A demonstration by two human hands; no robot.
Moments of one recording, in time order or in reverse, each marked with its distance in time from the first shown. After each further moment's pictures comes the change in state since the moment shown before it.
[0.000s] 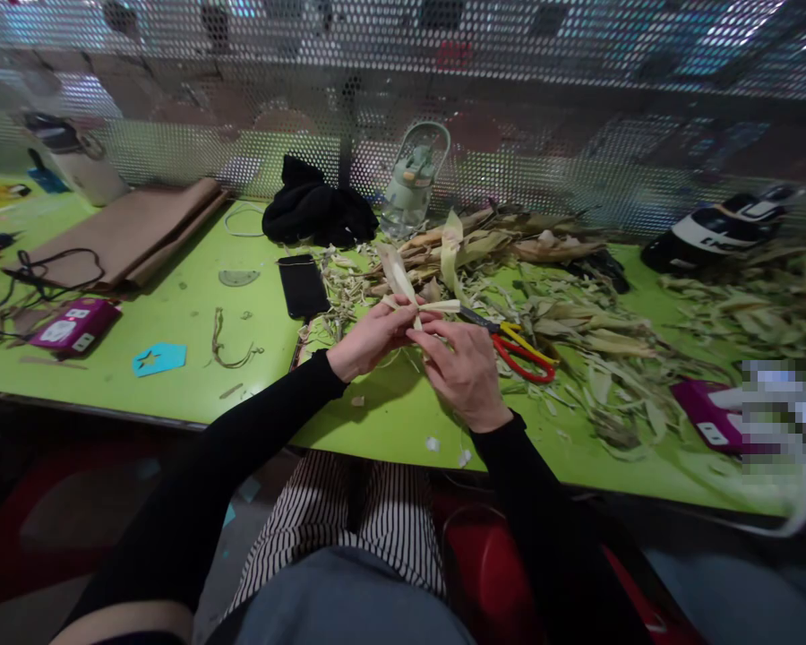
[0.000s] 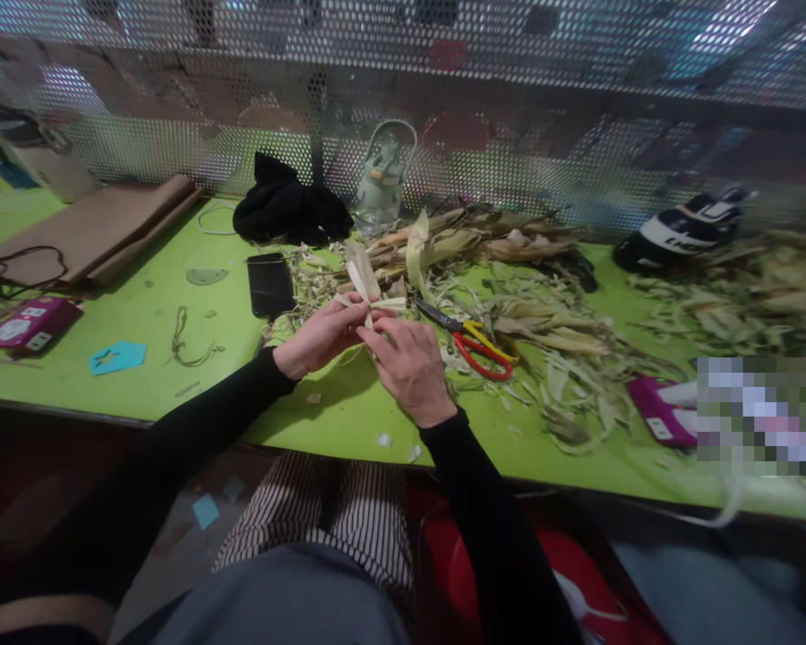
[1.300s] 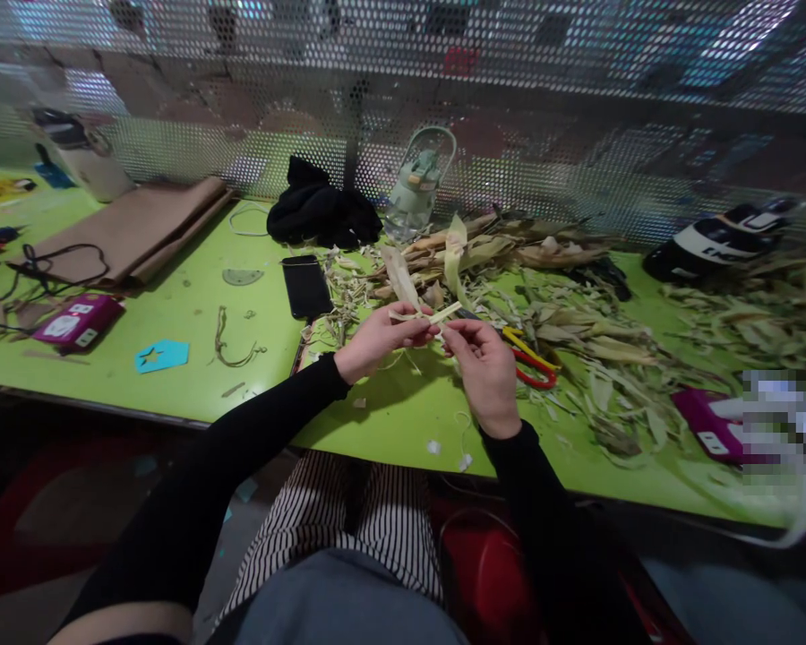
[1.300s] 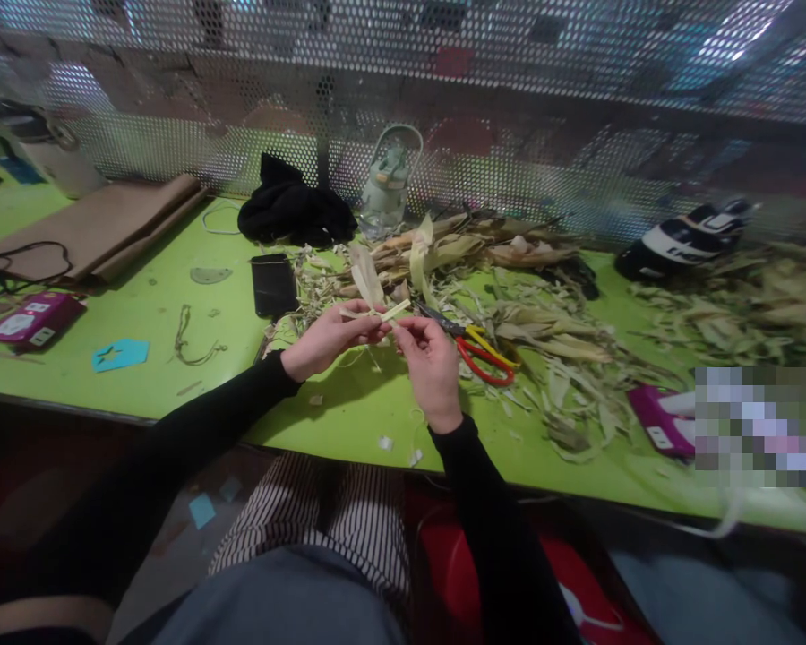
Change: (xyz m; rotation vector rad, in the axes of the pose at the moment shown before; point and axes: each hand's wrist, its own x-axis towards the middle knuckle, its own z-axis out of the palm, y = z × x) left_hand 0.003 -0.003 -0.002 0.211 0.008 0.052; right_hand 0.003 0.001 0.009 0.837 0.154 0.803
